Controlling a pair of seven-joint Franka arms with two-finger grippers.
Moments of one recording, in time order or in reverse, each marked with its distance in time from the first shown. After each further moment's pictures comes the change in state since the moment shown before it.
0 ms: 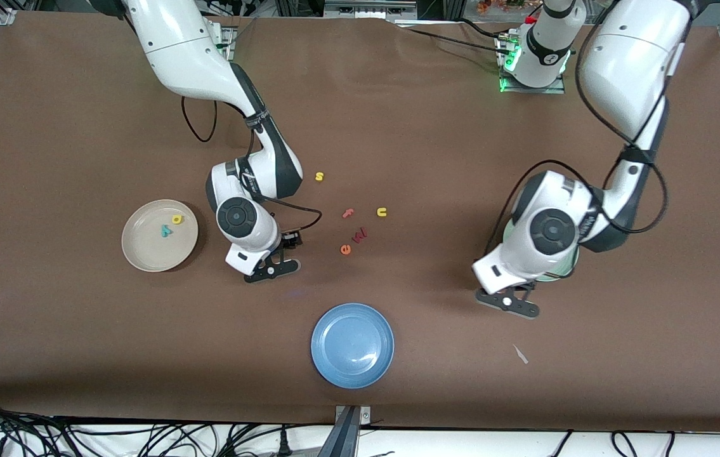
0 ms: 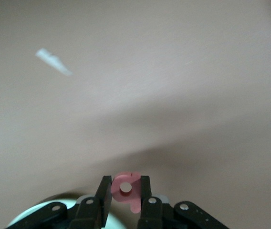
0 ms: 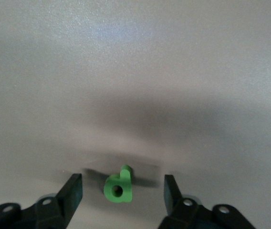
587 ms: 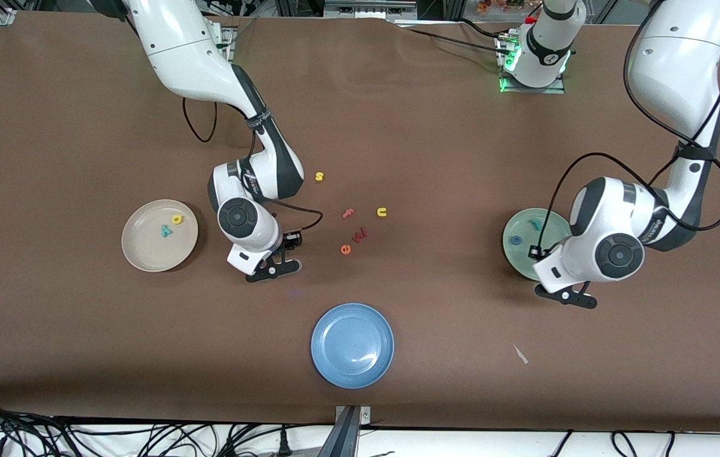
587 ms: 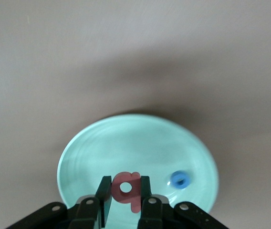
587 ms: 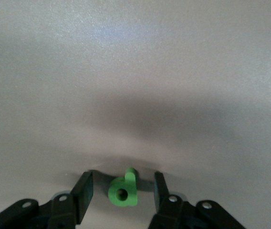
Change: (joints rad) left arm 0.154 -0.032 0.001 -0.106 0.000 -0.188 0.068; right arm 0.000 0.010 0.005 -0.001 0.016 0.013 0.003
